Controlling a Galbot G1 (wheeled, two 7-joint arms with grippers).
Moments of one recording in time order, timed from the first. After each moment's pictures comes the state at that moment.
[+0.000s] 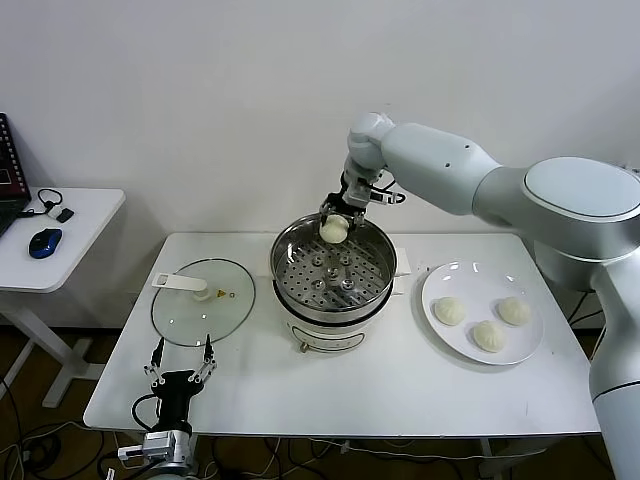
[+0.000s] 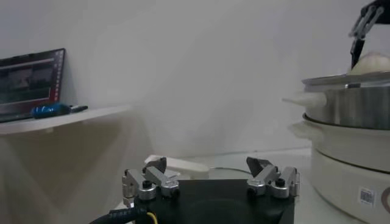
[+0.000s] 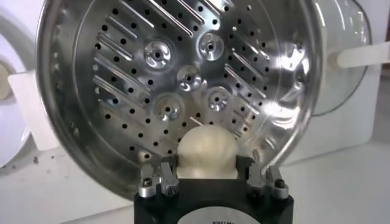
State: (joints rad) left arm 1.58 -1.53 -0.60 -1.81 0.05 -0.23 -0.10; right arm 0.53 1.41 -1.40 0.69 -0.19 0.78 -0.85
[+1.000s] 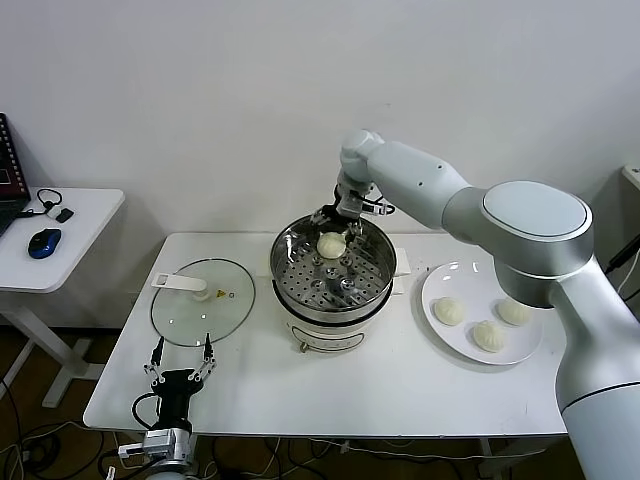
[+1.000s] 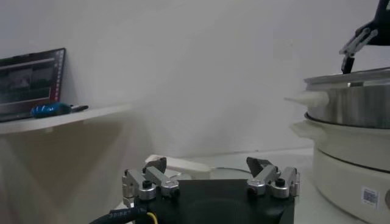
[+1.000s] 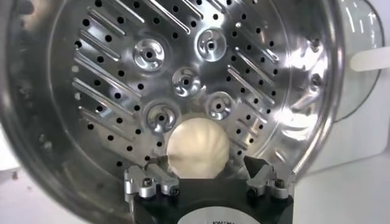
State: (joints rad) left arm 1.58 -1.53 -0.60 -1.81 0.05 -0.22 -0.10; right arm 0.54 1.45 -1.42 0.59 -0.10 0.82 -0.91
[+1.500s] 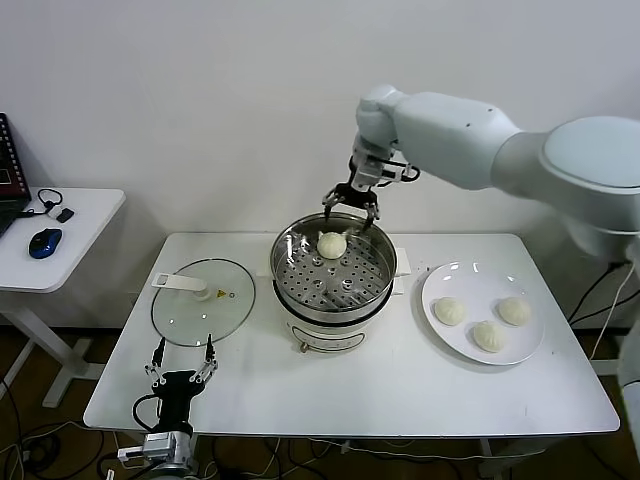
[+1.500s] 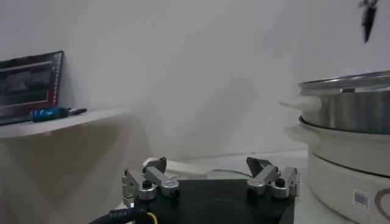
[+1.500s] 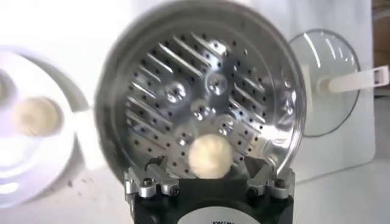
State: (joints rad) left arm 1.60 -1.53 -0.59 -1.84 0.05 -0.22 -0.11; right arm 0.84 1.27 -1.73 0.92 0.38 0.82 -1.01
